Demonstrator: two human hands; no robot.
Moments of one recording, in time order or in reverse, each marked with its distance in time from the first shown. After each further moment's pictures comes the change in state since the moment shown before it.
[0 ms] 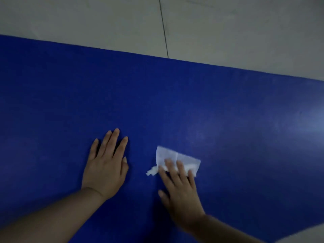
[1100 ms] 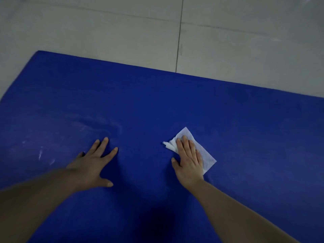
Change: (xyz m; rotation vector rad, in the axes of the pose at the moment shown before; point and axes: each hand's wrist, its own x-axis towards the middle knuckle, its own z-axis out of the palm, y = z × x) left_hand -0.023 0.048 -0.052 0.105 -0.760 -0.267; right_hand 0.067 0.118 -0.020 0.306 0.103 -0.058
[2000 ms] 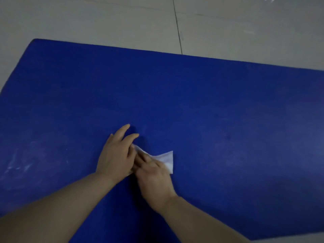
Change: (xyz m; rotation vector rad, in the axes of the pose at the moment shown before) left_hand -0.001 -0.031 0.063 -0.555 0.816 0.256; right_hand -0.067 -0.178 0.129 -0.125 0.341 -0.523
